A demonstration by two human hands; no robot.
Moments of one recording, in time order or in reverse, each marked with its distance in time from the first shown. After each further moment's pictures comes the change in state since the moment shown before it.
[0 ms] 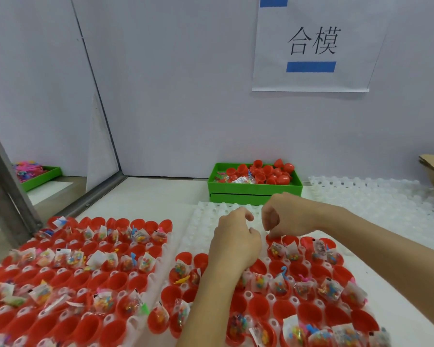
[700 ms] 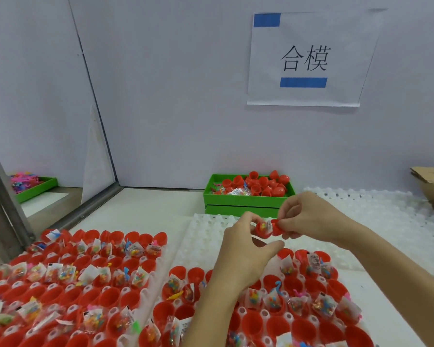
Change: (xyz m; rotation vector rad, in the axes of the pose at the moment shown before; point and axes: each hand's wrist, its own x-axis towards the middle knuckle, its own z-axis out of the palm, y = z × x) left_hand -0.002 0.007 0.009 -0.322 -0.034 0.192; right_hand -0.041 0.002 -0.016 0.588 0.326 0.234
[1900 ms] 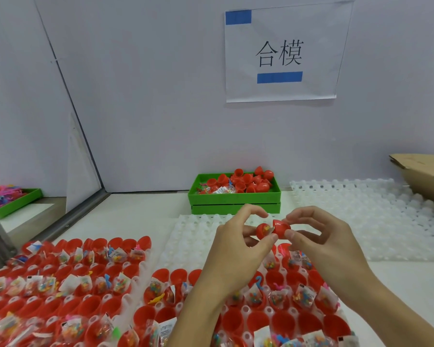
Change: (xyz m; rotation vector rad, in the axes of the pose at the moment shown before) left_hand -0.009 0.015 0.011 -0.130 -0.108 0.131; right_hand -0.077 0.031 0.024 0.587 0.404 -0.188
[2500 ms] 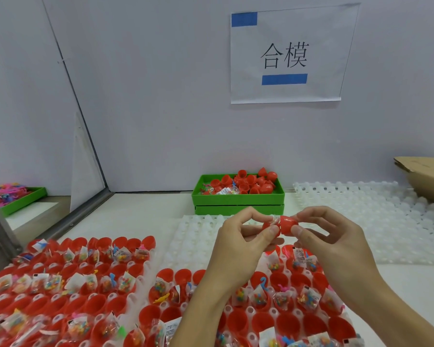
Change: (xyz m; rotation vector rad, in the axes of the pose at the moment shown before) left_hand 0.005 -0.003 -0.001 -0.273 0.006 -0.033; right_hand -0.001 -0.003 0.002 0.114 0.060 -0.037
